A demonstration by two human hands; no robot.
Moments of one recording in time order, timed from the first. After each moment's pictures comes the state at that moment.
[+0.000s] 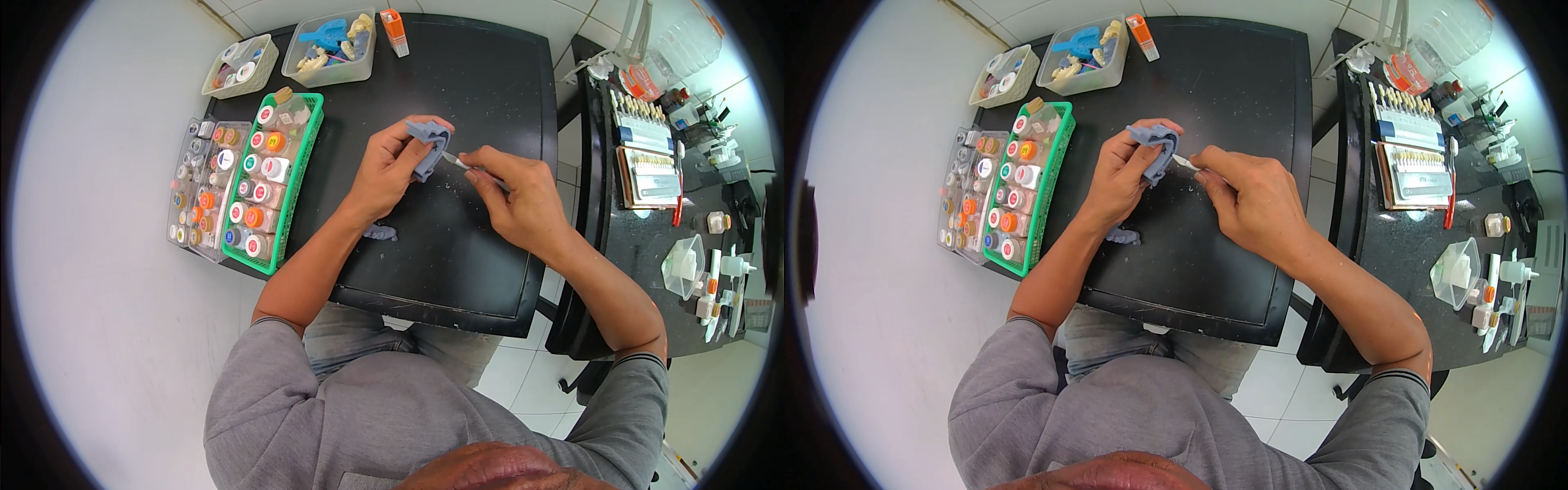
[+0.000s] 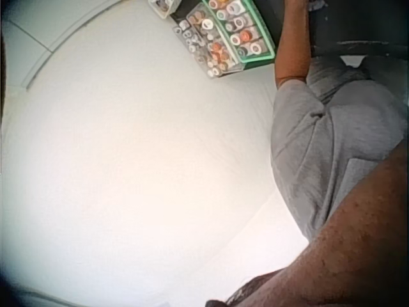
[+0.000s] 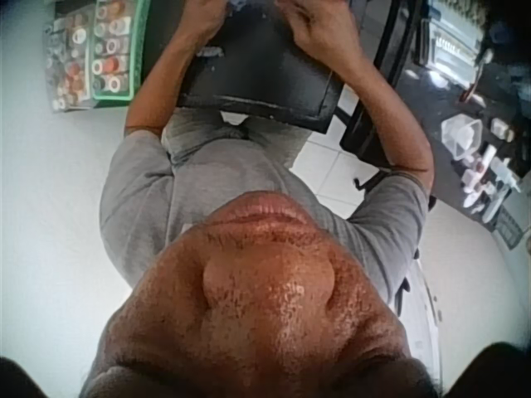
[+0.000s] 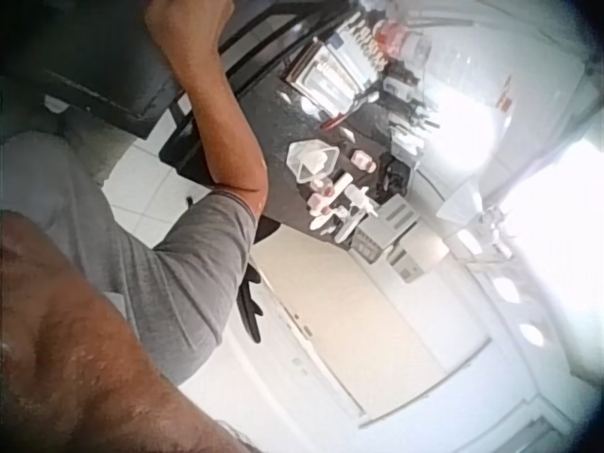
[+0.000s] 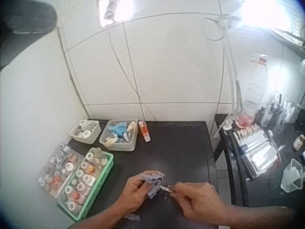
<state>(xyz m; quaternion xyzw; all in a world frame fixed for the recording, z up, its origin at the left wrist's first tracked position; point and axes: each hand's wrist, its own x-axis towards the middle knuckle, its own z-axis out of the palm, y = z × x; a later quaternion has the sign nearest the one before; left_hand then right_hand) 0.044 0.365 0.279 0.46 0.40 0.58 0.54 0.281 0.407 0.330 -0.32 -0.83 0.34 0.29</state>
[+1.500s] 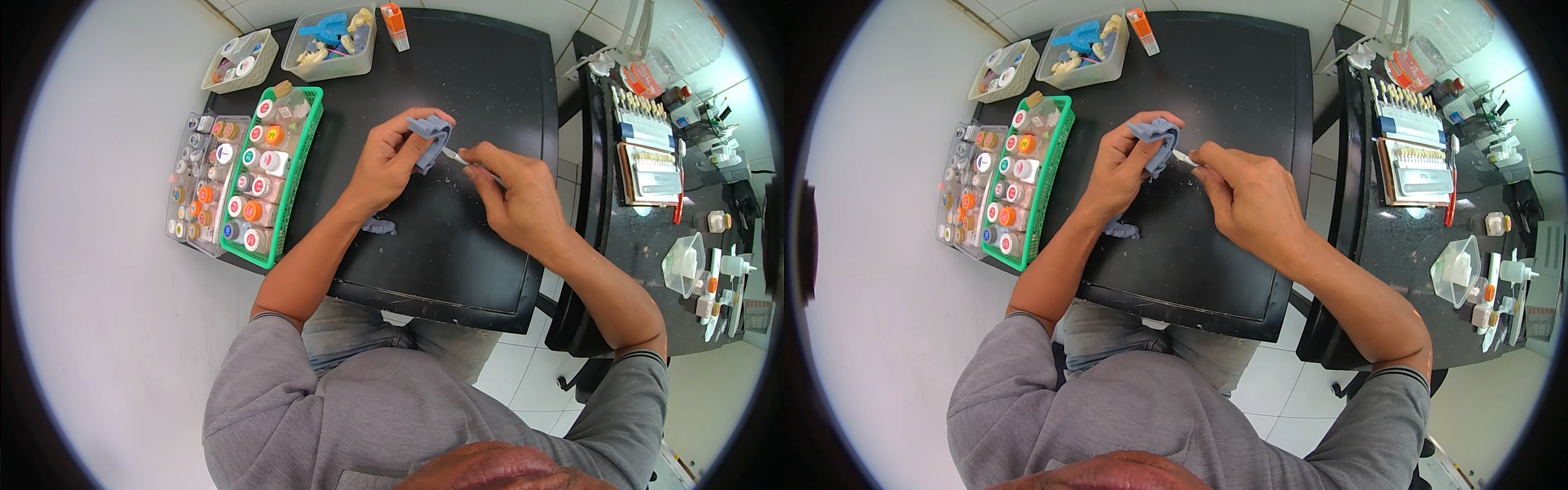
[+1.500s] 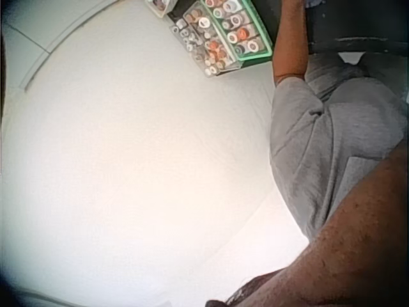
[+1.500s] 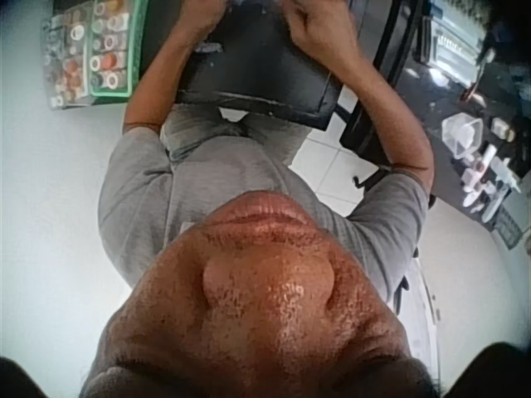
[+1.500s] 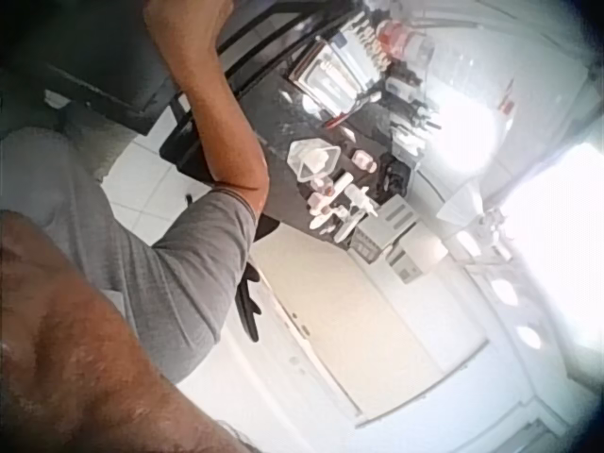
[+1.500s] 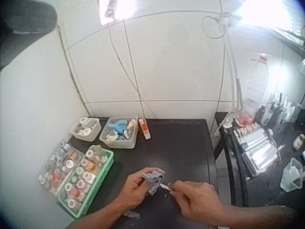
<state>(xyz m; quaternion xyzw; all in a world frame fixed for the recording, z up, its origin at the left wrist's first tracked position) 0.048 0.355 0.276 0.51 0.42 0.56 0.50 0.283 0.391 0.325 -0.34 -0.83 0.33 0.28</state>
